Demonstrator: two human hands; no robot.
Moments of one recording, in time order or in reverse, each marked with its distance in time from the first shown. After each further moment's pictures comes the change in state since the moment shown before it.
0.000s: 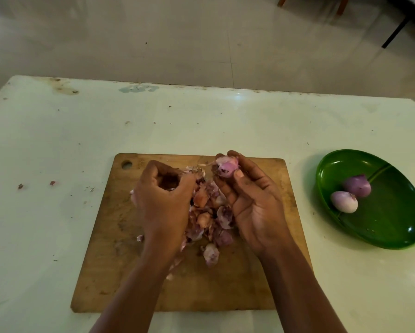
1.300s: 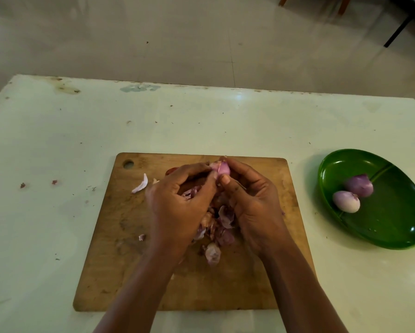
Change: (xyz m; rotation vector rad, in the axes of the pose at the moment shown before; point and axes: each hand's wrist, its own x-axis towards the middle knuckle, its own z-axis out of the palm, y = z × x) left_hand -0.004 -0.003 -0.001 -0.077 -0.157 0.378; right_hand -0.002 0.001 -0.006 -0.540 -0.076 -0.112
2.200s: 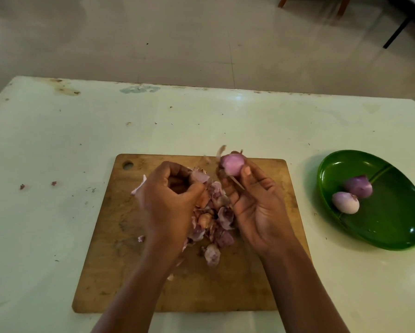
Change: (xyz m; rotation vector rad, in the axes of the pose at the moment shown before) left_hand 0.004 -0.001 -0.002 0.099 0.081 -0.236; right_hand 0.004 -0.005 -0.001 0.609 0.031 0.080
